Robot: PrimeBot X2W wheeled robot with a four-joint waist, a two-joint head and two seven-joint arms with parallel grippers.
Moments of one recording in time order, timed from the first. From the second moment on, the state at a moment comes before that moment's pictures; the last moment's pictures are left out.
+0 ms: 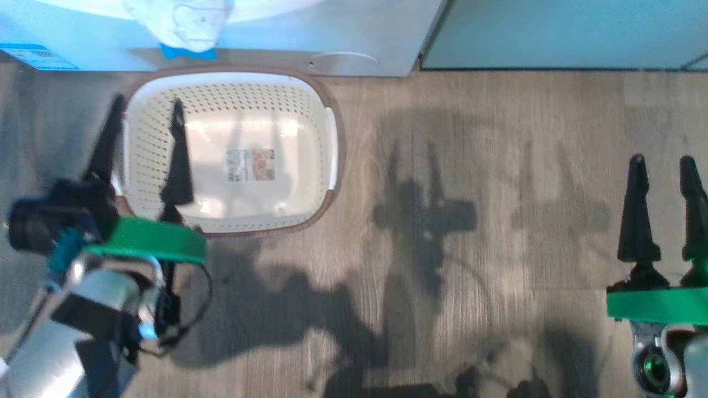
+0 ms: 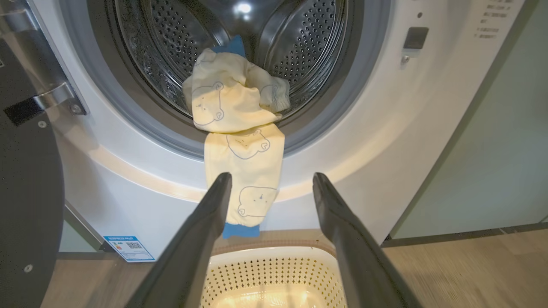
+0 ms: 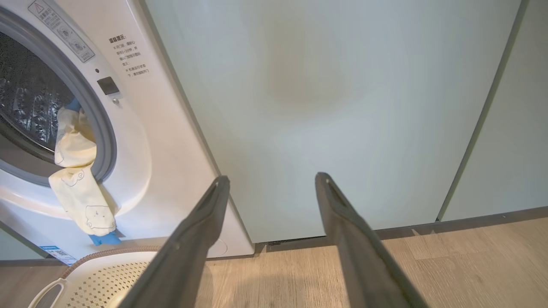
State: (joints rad) left arm -0.32 0.52 -0.31 -0.17 -0.46 0.43 -0.25; right arm -0.13 -0.03 0.01 -0.09 0.30 0.13 -0.26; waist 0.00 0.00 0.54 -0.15
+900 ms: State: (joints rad) left arm -0.12 0.43 -0.35 -0.17 -0.45 0.43 -0.26; right arm -0.04 -0.03 0.04 -0.04 0.24 0.13 -0.26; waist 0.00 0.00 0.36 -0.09
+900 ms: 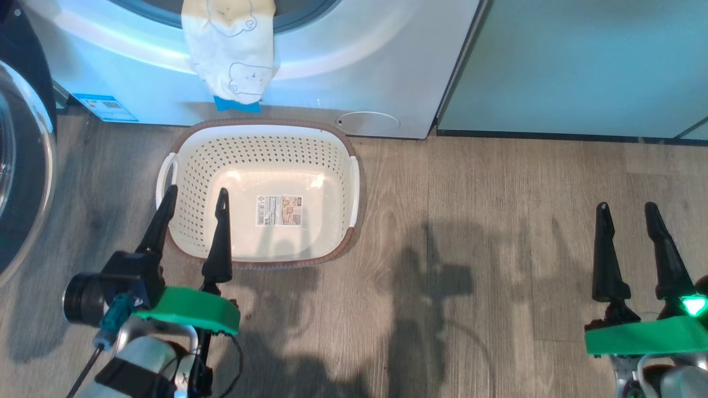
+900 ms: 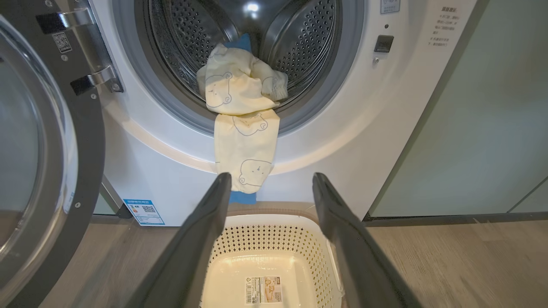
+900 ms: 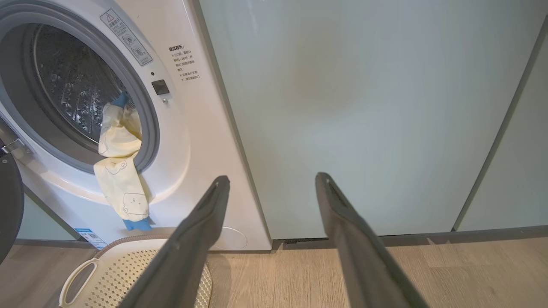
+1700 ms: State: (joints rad) left arm -0.31 0.36 -0.35 0.08 -0.45 0.41 -0.26; right arm -0.07 -0.03 0.06 -0.05 0.26 0.13 -0.26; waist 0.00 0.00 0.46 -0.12
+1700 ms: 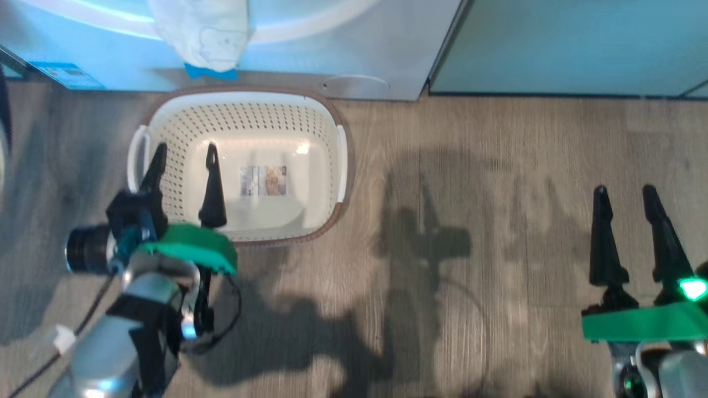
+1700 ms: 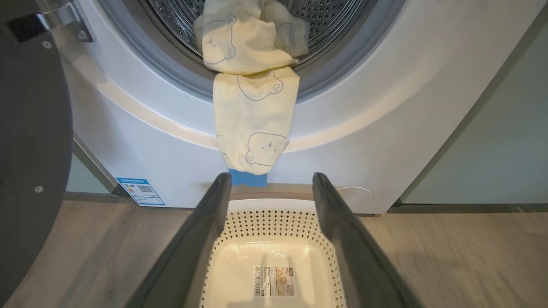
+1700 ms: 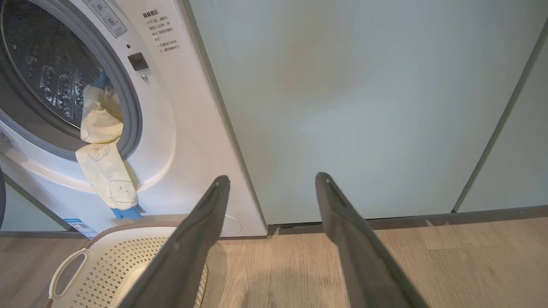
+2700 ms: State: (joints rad) left arm -0.94 0.44 -0.32 0.71 -0.40 0.24 -0.20; right arm -0.24 -0.03 0.14 -0.06 0.47 0.13 -0.26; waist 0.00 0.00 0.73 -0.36
